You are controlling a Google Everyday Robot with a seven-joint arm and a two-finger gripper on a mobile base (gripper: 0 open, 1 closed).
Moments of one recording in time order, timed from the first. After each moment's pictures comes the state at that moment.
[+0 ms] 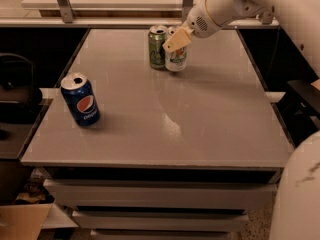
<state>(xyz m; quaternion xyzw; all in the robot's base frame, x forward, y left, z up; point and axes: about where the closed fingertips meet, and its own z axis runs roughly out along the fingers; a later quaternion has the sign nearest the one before) 0.713 -0.053 0.923 -0.46 0.79 0.17 0.36</state>
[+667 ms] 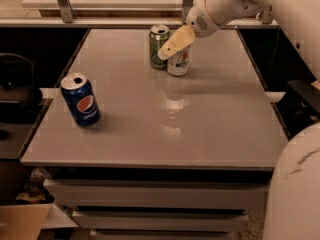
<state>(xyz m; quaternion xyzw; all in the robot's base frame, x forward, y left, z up) 0.716 -0.051 0.921 -0.47 0.79 0.18 0.36</state>
